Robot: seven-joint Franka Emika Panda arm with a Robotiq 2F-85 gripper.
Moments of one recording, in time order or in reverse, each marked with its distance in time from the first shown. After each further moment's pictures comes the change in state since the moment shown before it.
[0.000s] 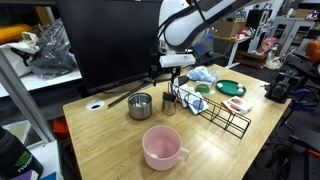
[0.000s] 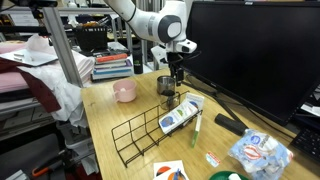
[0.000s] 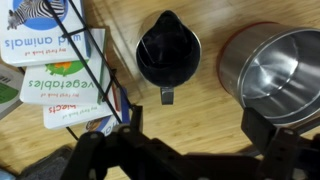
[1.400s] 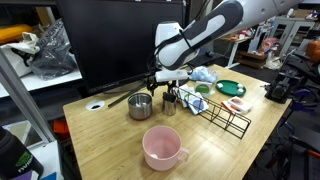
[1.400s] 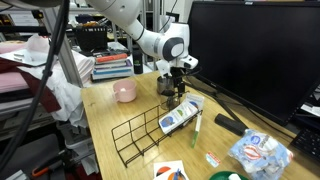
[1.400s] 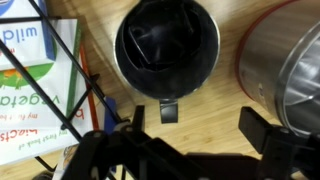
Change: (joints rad) arm 0.017 0.183 -0.036 0.133 0.042 0.042 0.017
